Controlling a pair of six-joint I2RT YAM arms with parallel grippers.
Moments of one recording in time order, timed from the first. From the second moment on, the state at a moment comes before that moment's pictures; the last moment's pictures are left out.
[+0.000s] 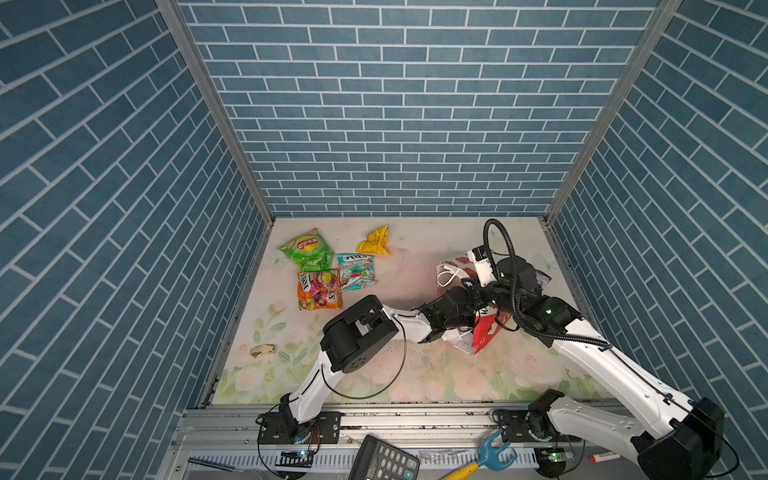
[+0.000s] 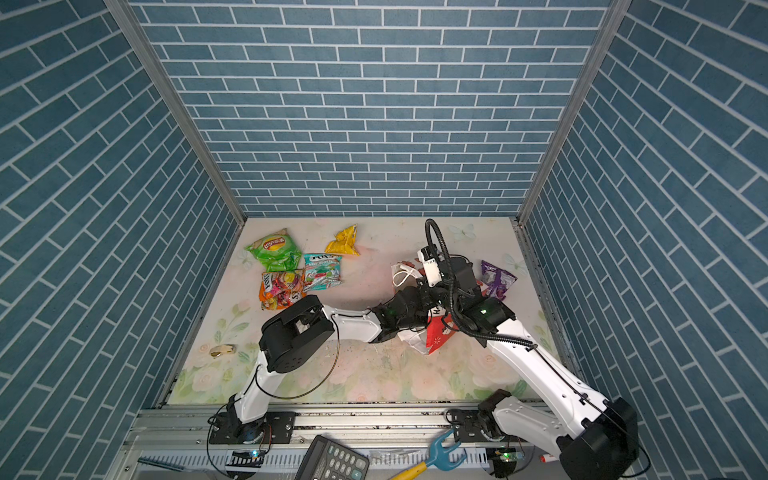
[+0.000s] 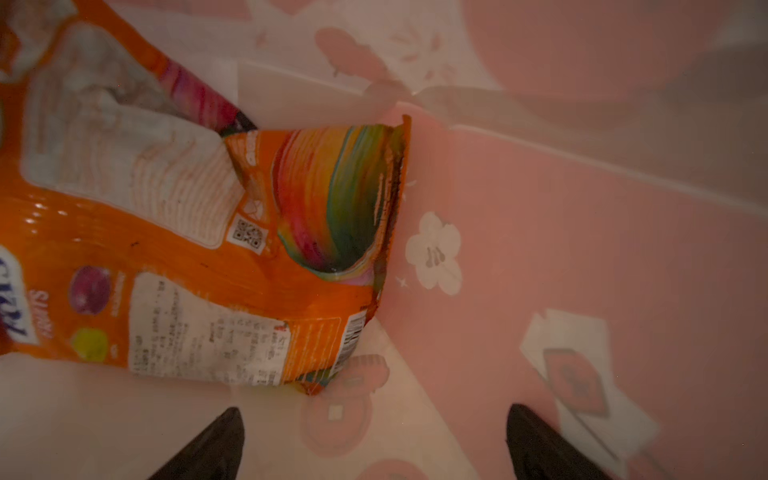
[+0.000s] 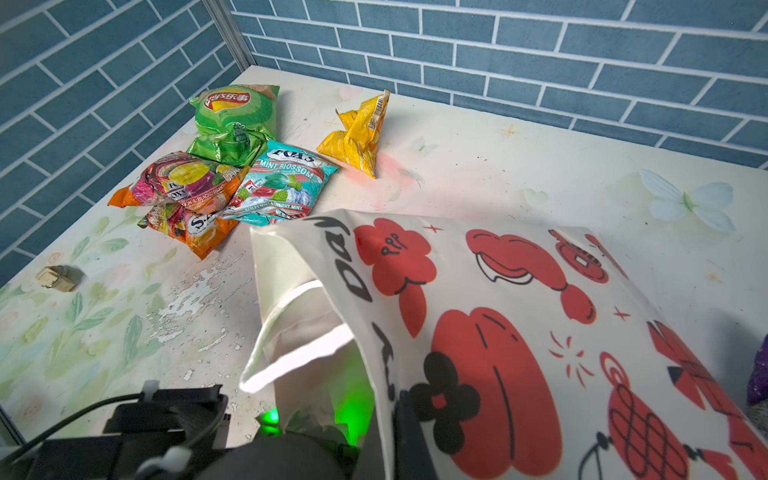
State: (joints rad) left arm -1.03 2.20 1.33 0.50 0.26 -0.36; right arm 0.63 1.06 0.91 -0.41 -0.05 0.13
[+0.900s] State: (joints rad) left arm -1.03 2.29 1.54 0.16 -0.03 -0.45; right arm 0.63 0.98 0.89 -0.37 -0.06 0.15
